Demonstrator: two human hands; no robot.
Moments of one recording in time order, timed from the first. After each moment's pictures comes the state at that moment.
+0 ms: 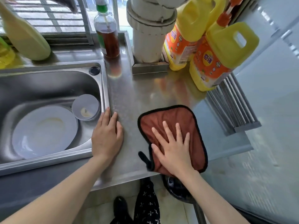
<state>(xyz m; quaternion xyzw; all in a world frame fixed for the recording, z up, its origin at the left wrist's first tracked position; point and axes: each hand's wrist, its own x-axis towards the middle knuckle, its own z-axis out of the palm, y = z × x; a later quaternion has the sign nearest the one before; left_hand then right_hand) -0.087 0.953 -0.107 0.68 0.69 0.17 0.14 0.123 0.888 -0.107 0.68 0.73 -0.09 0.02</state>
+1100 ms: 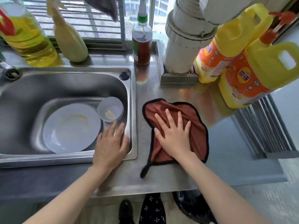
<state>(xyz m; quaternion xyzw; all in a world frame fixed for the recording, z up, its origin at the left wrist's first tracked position) -0.147 0.942 -0.105 0.69 0.70 0.07 0.14 0.067 0.980 -0.109 0.65 0.76 -0.10 0.02</state>
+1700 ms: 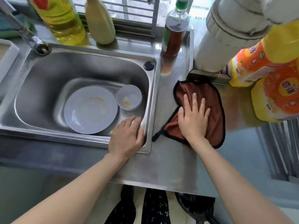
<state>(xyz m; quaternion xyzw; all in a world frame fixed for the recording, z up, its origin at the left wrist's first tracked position) -0.143 0.941 -0.105 0.66 0.73 0.10 0.14 0.059 1.039 -0.111 0.69 0.71 -0.10 -0.01</state>
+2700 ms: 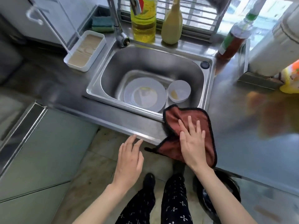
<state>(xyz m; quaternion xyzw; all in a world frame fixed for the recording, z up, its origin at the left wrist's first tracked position) -0.240 0.729 -0.078 0.57 0.78 0.20 0.16 -0.062 0.858 -0.085 0.54 0.78 -0.27 -0.15</state>
